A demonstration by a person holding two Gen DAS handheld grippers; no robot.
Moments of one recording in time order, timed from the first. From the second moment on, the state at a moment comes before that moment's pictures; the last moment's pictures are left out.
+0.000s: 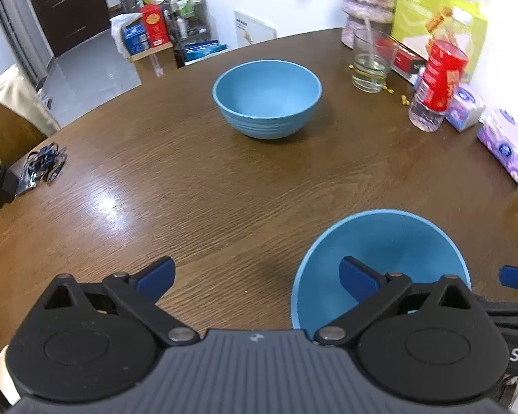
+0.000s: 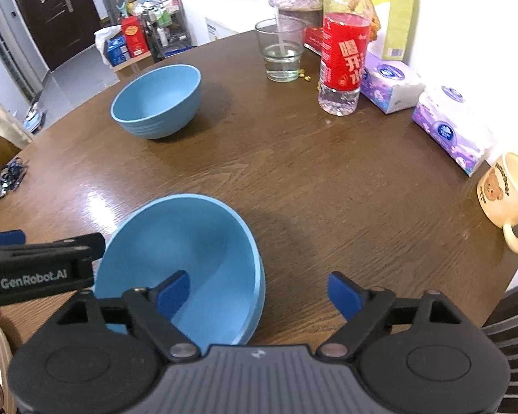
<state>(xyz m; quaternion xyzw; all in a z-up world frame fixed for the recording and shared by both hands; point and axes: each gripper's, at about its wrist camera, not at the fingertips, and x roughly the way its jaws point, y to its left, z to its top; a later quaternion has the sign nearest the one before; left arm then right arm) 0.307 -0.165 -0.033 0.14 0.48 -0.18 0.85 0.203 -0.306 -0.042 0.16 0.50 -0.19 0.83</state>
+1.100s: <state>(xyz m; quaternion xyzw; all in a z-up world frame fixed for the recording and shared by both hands) 0.350 -0.055 0.075 0.11 0.42 -0.16 0.89 0.247 -0.244 0.050 0.15 0.45 -0.16 0.87</state>
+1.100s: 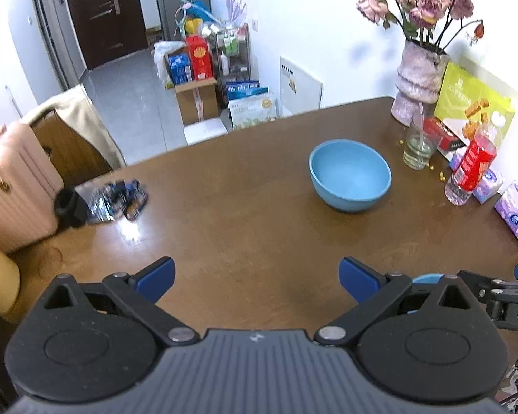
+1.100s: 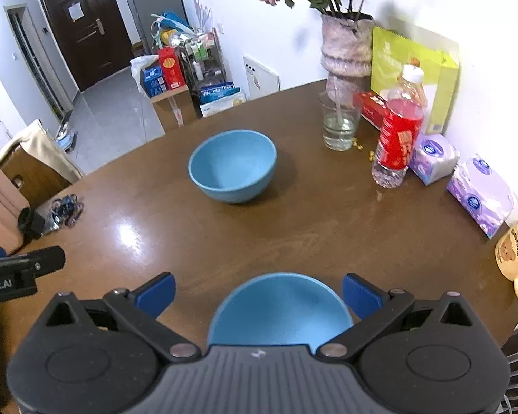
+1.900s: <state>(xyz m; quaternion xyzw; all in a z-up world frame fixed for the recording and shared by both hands) 0.478 -0.129 0.092 0.08 0.43 -0.13 0.89 0.377 -0.292 0.064 0.18 0.47 -0.17 0.85</state>
